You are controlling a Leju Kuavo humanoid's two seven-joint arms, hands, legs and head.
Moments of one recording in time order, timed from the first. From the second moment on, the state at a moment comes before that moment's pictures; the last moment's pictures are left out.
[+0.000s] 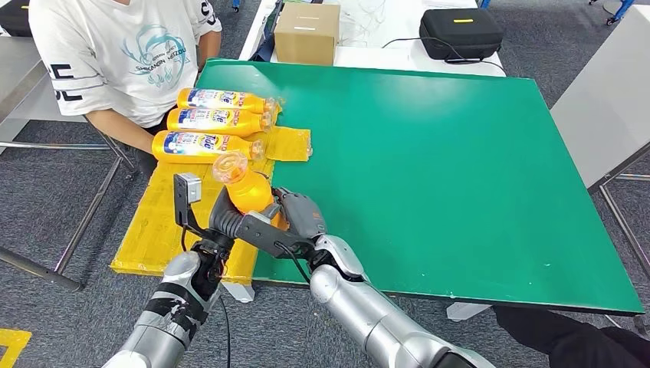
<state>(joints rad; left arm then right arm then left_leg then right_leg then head) -0.38 -0.16 -0.17 -0.92 0.28 -0.24 -0.35 -0.62 0.35 0.73 -0.60 0.59 -0.26 -0.16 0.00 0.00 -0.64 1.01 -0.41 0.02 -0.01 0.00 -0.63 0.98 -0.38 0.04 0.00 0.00</state>
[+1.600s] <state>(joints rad) -0.61 0.17 -0.37 -0.58 -1.02 0.25 -0.46 -0.40 0.17 0.43 -1.18 0.45 -0.29 -0.29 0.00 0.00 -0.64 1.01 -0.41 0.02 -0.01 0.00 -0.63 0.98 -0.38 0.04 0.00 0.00</state>
